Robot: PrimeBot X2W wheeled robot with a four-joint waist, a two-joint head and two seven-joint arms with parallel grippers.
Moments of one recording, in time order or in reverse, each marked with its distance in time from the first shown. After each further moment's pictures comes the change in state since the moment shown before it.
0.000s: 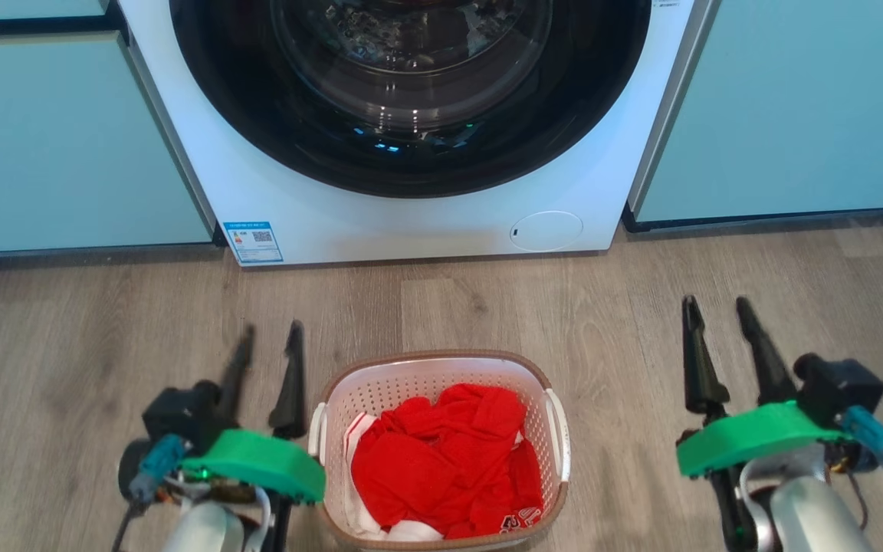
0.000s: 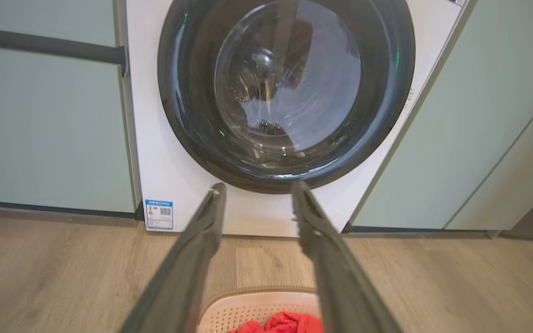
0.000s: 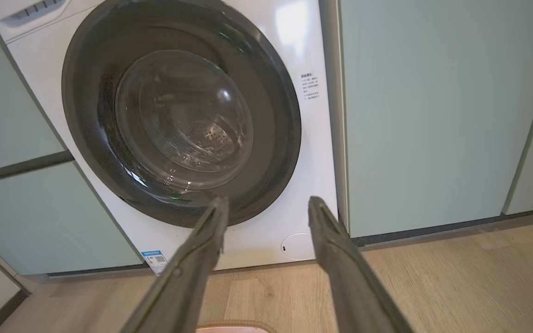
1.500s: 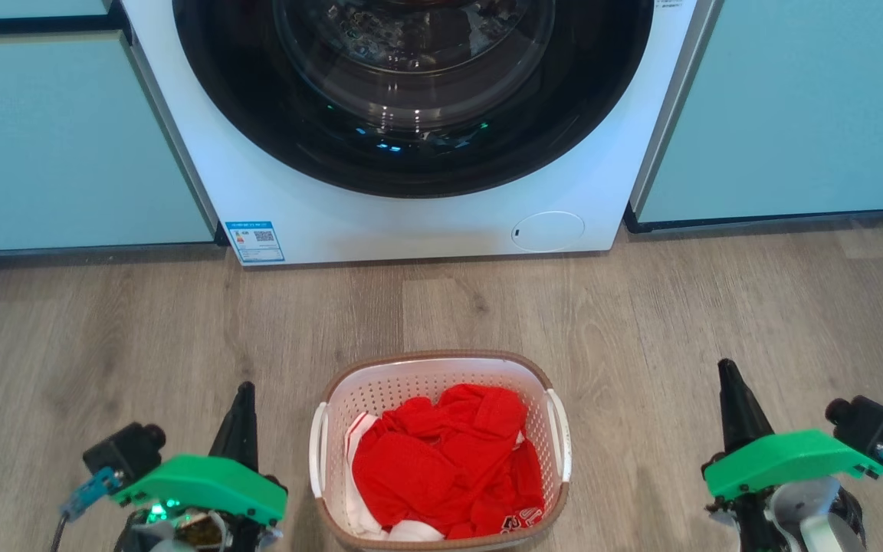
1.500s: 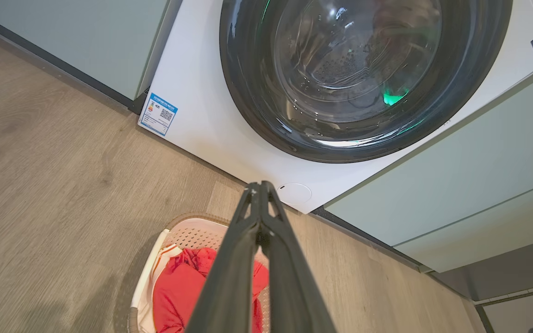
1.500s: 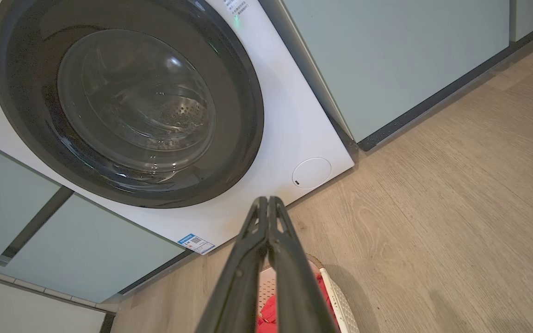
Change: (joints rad) left arm 0.058 0.003 0.067 0.088 -0.416 -0.039 0.105; right arm 0.052 0.000 -0.035 0.104 0.420 0.000 0.098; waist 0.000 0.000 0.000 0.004
